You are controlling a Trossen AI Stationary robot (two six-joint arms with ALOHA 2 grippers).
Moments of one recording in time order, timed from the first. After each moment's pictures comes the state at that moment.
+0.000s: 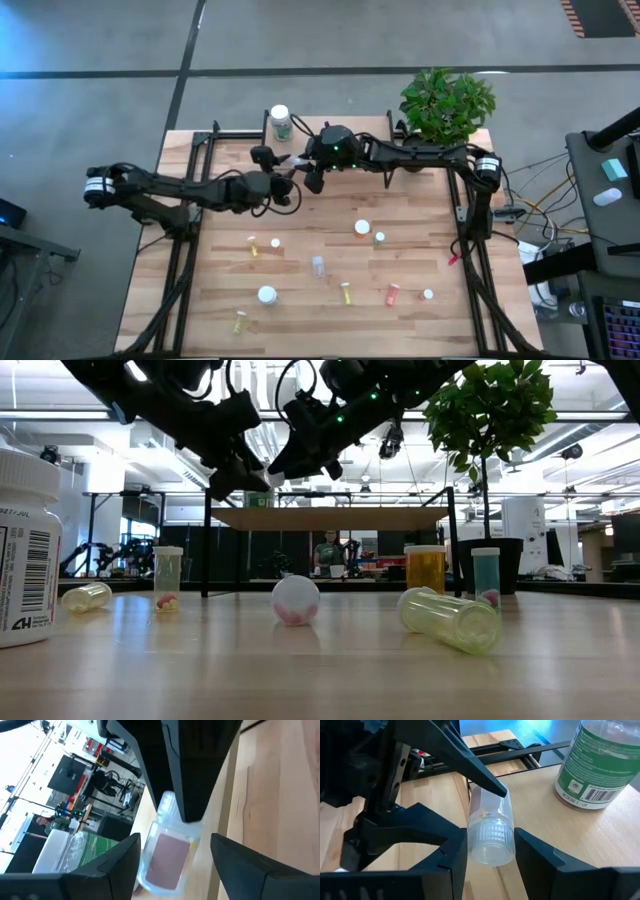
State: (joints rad) left arm 0.10 1.27 0.67 0.24 -0.76 0.70; right arm -0.29 1.89 1.48 -0.07 -0.08 0.00
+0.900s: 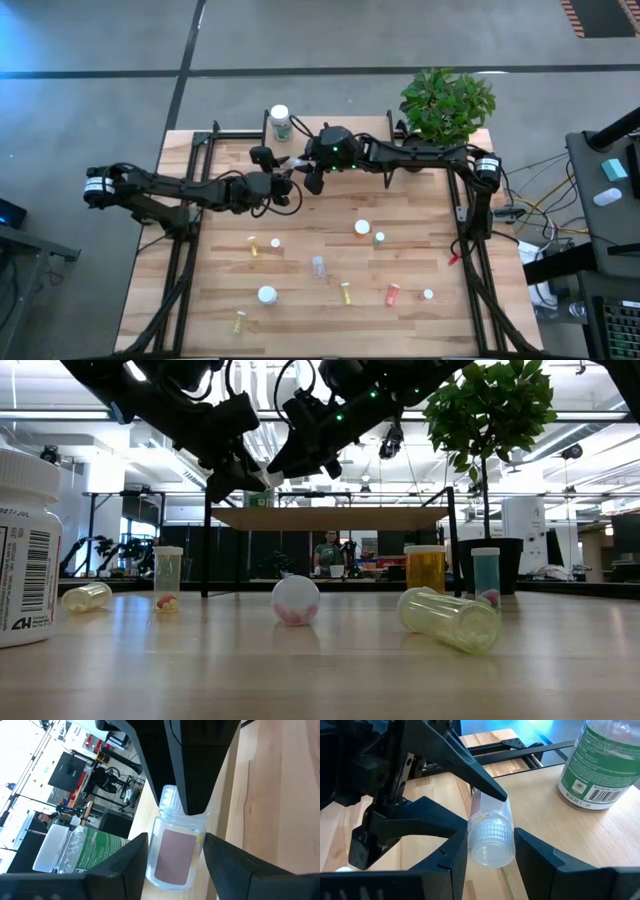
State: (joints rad) left arm 0.10 1.27 0.67 0.22 -0.77 0.69; right arm -0.28 1.89 1.49 -0.08 -0.08 0.00
